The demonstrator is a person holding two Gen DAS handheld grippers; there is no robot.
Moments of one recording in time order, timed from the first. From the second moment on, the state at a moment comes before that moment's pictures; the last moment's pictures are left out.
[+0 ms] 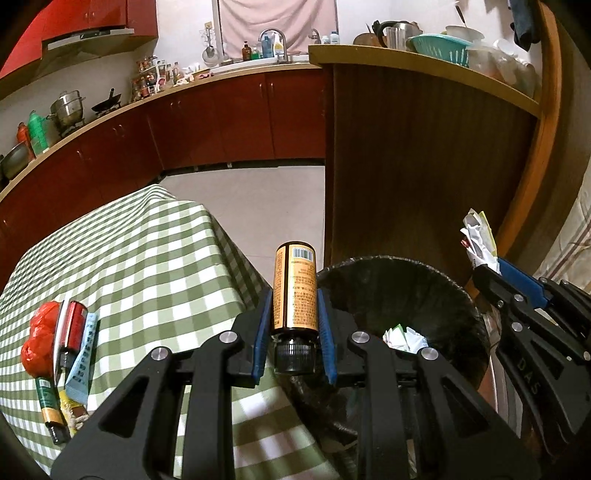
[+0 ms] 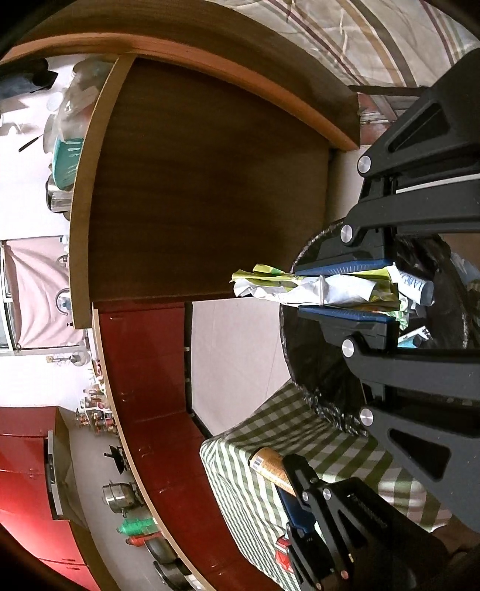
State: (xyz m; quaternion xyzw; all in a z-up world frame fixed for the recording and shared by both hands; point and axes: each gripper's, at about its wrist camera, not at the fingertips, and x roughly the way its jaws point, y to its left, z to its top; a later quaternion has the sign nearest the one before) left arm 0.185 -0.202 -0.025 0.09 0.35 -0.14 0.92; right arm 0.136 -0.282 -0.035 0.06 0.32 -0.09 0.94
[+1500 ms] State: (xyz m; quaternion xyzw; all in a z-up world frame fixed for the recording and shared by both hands) left arm 0.159 -0.099 0.000 0.05 0.36 -0.07 0.93; right arm 0.138 -0.218 -0.021 0.05 0.32 -0.04 0.94
